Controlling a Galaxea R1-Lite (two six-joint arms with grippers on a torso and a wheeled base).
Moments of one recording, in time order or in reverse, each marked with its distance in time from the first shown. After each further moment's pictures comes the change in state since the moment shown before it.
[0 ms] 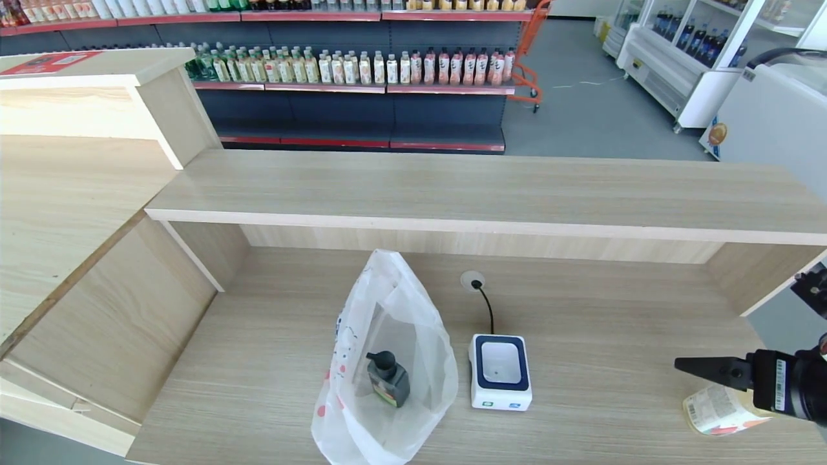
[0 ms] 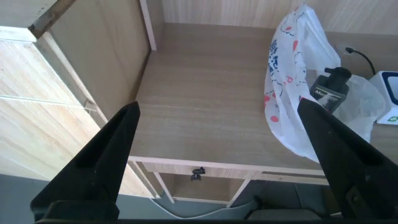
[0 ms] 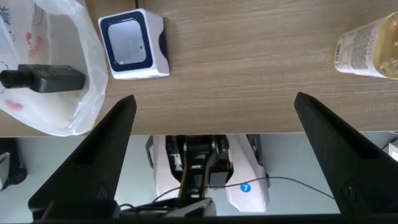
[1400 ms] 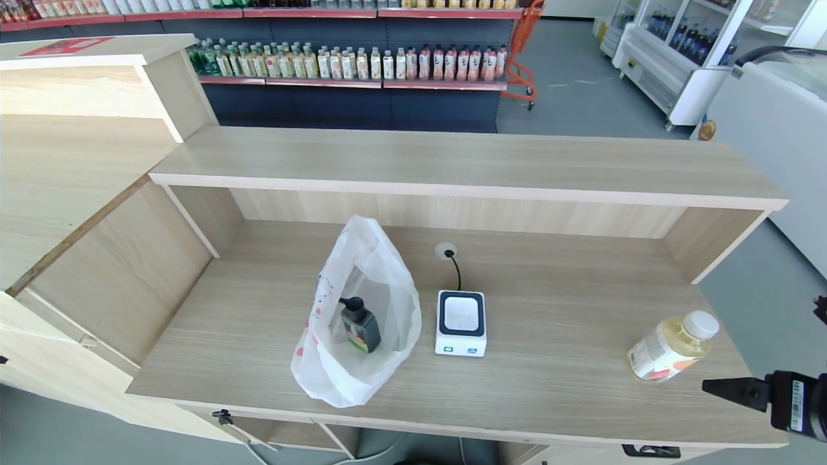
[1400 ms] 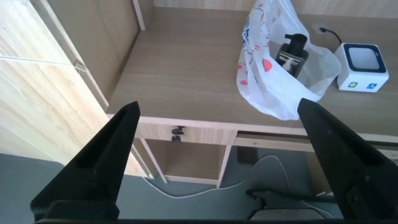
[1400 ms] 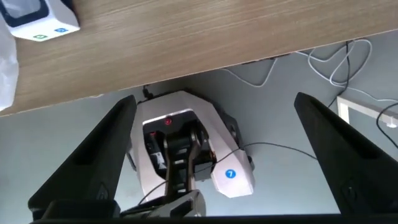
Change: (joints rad) left arm 0.000 0.000 0.000 0.000 0.000 0.013; right arm -0.055 -0.029 0.031 0.087 -0.127 0.012
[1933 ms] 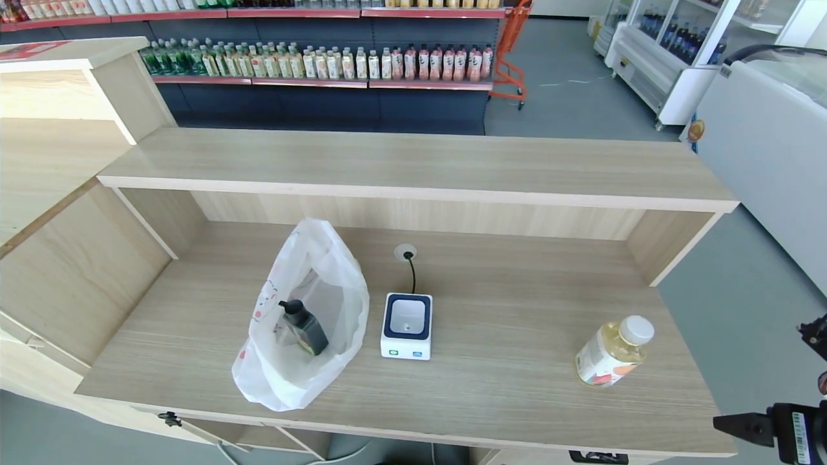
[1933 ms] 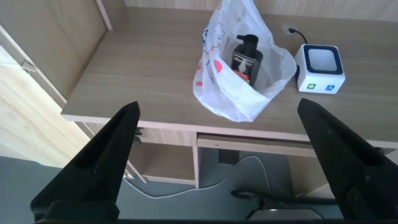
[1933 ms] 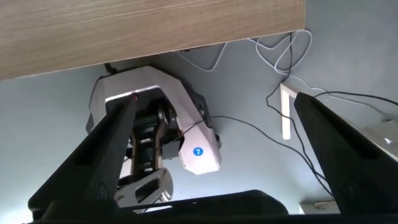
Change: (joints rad) left arm 0.000 0.000 0.000 0.000 0.000 -0.007; right arm -0.004 0.023 0.019 0.083 -0.061 -0.120
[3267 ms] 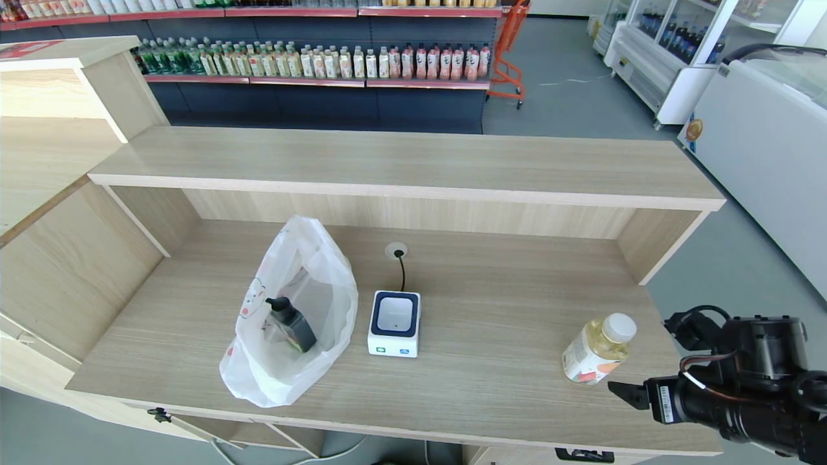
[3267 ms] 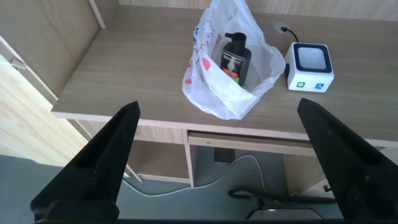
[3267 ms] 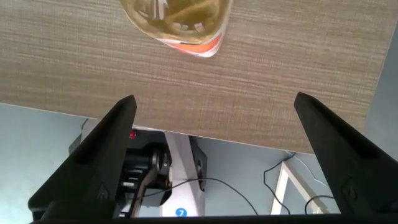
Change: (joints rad) left arm 0.000 0.000 0.000 0.000 0.000 -0.001; right arm 0.069 0.605 0.245 -1.059 0.136 -0.199
